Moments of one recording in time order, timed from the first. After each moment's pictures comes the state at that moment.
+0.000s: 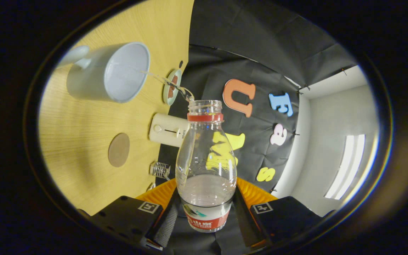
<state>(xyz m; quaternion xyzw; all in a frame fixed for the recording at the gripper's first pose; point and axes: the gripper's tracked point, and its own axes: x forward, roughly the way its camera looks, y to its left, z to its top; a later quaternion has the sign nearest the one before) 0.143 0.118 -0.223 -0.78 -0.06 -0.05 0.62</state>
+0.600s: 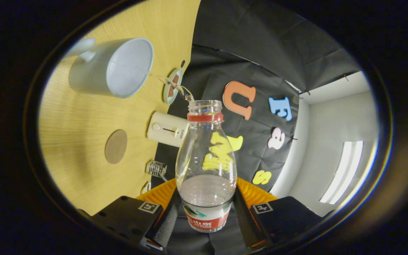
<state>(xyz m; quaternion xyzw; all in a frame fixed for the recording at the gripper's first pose) 0.147 0.121 -0.218 -0.80 -0.08 -0.05 0.60</state>
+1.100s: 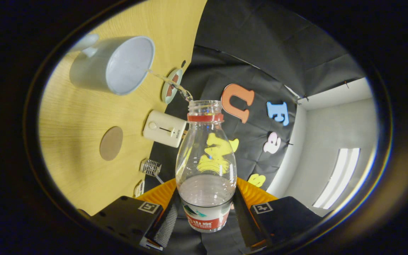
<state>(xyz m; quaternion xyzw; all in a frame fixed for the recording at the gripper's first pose) 0.147 0.125 -0.213 -0.81 -0.09 -0.06 0.58</state>
